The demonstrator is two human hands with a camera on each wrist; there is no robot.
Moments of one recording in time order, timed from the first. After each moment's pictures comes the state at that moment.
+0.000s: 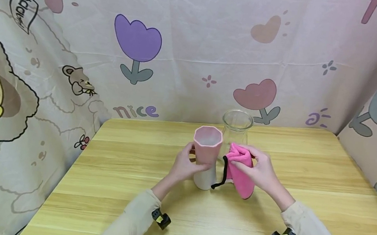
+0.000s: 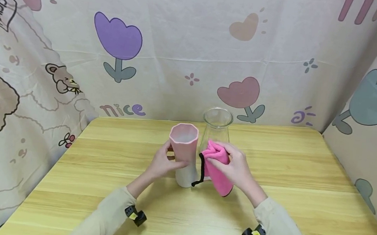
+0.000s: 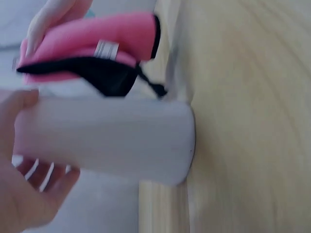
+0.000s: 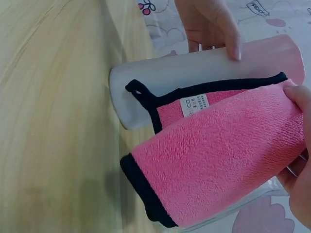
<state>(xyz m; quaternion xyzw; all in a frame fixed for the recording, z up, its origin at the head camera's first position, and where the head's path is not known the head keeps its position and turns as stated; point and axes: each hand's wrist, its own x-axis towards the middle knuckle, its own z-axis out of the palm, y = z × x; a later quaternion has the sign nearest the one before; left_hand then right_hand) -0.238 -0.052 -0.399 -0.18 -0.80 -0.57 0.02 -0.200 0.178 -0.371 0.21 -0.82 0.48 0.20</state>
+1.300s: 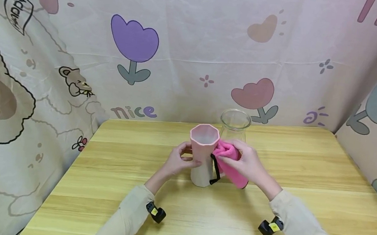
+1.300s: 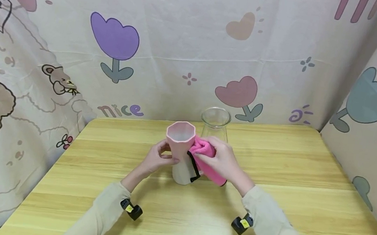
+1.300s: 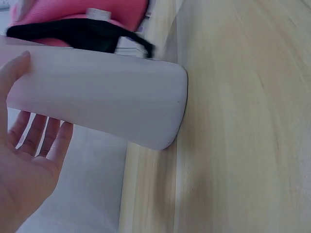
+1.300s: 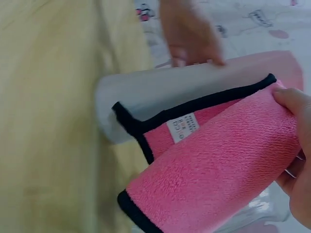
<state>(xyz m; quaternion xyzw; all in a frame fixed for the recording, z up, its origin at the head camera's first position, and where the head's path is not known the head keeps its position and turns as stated) -0.244 -0.072 -0.383 -0.21 -0.74 -0.63 -0.07 -0.222 0.160 -0.367 0.26 -0.84 0.45 0.19</state>
